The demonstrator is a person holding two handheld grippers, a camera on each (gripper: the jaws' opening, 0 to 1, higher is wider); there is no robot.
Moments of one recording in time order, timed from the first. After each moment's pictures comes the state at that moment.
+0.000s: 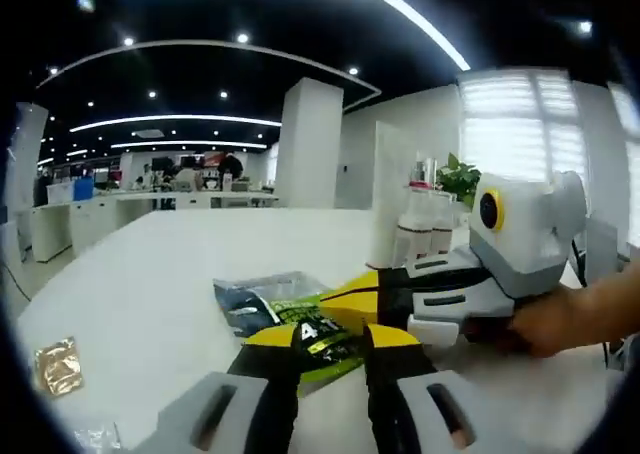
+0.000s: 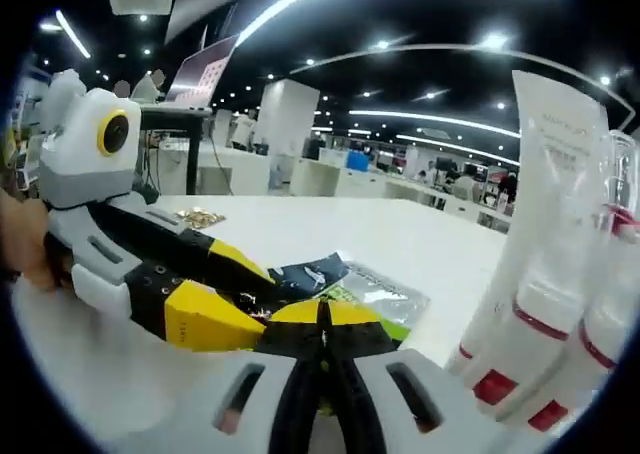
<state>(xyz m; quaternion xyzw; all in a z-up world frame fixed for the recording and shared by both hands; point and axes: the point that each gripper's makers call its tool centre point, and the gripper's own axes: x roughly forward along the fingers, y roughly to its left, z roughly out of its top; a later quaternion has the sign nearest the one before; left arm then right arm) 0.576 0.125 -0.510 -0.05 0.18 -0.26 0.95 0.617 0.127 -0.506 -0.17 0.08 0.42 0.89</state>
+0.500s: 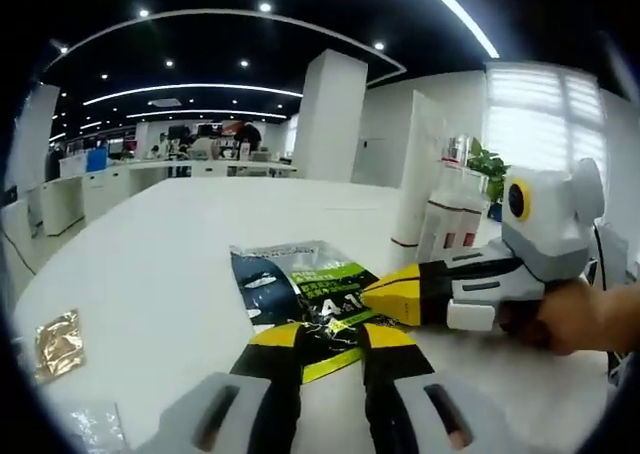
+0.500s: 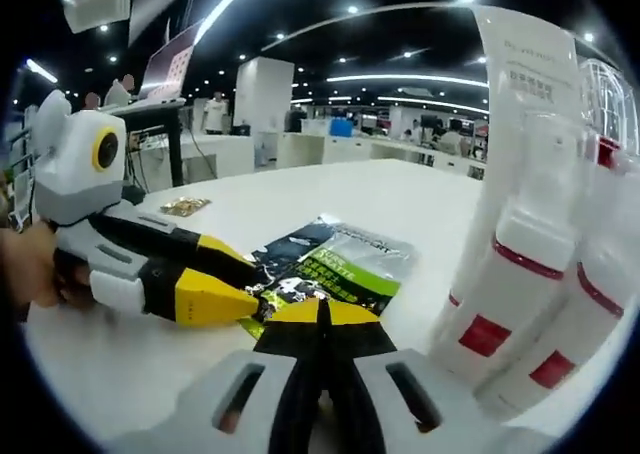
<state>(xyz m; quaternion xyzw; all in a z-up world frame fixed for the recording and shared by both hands) 0.578 0.136 -0.514 -0.05 0.19 -0.22 0.96 0.608 0.091 -0.513 -0.12 0.14 0.37 0.91</state>
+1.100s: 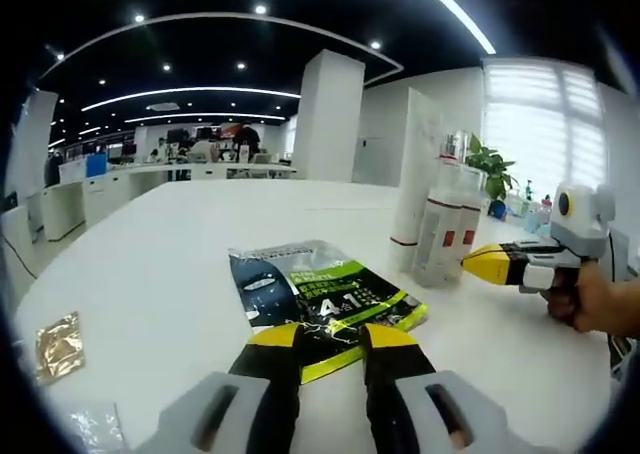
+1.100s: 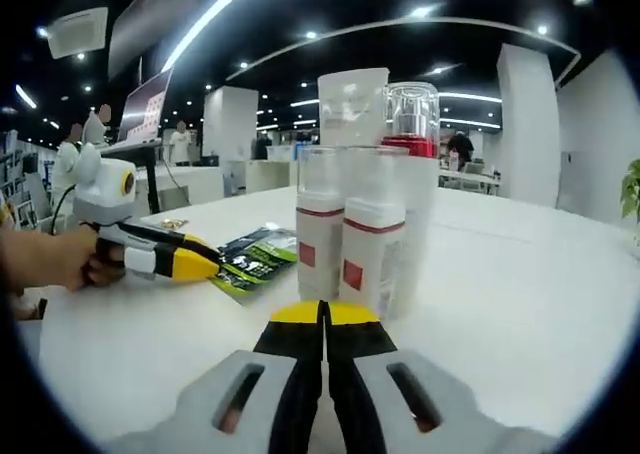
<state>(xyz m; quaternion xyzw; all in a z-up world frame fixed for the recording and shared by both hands) 0.574 0.135 -0.517 -0.05 0.19 -0.22 0.95 0.589 -0.008 -0.489 -0.08 0.10 0.31 0.94</state>
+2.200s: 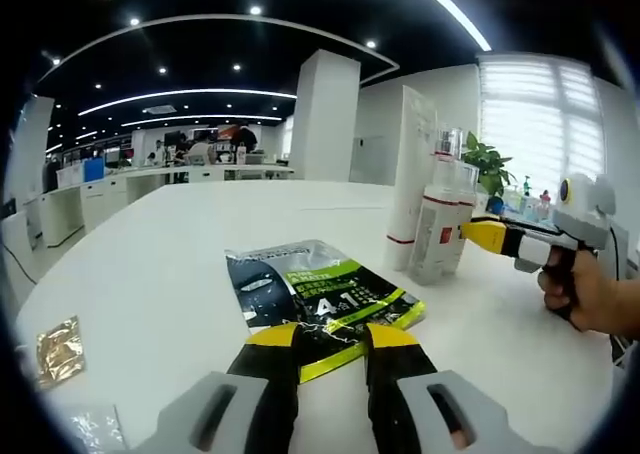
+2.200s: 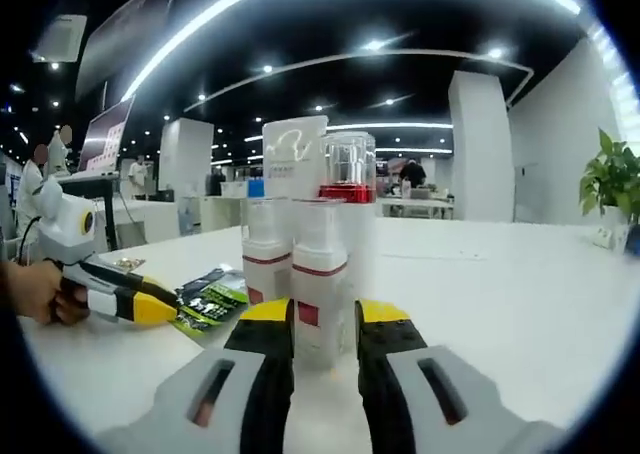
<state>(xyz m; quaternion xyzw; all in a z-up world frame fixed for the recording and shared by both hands) 0.574 0.133 -0.519 -0.04 0.19 -0.23 0.95 0.610 -0.027 -0.460 -0.04 0.03 0.21 0.98</state>
